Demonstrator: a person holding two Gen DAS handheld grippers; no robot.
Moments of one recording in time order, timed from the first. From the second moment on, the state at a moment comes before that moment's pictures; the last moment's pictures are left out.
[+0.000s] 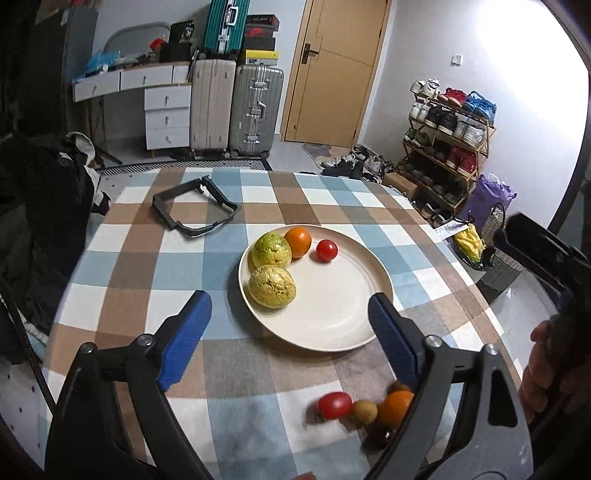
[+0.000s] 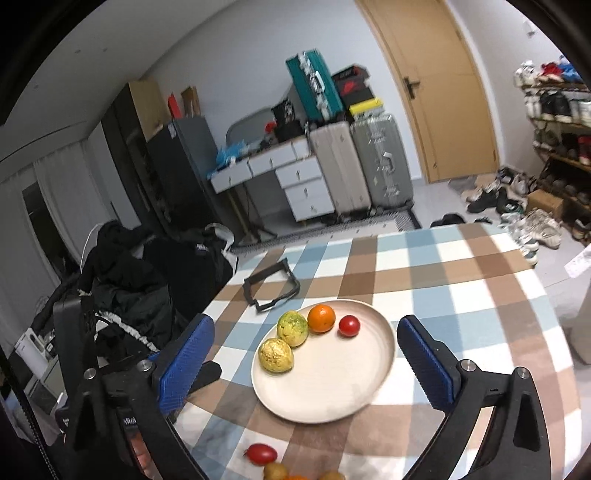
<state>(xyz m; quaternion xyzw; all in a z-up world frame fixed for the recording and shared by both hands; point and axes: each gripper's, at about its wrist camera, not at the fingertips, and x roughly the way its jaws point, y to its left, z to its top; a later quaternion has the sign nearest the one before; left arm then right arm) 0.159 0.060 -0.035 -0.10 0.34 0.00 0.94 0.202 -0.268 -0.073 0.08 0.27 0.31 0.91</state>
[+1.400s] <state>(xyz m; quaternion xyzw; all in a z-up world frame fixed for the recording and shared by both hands) 0.093 -0.025 -0.118 -0.03 0.42 -0.07 0.91 0.065 -0.327 -0.153 0.02 0.26 0.23 0.94</state>
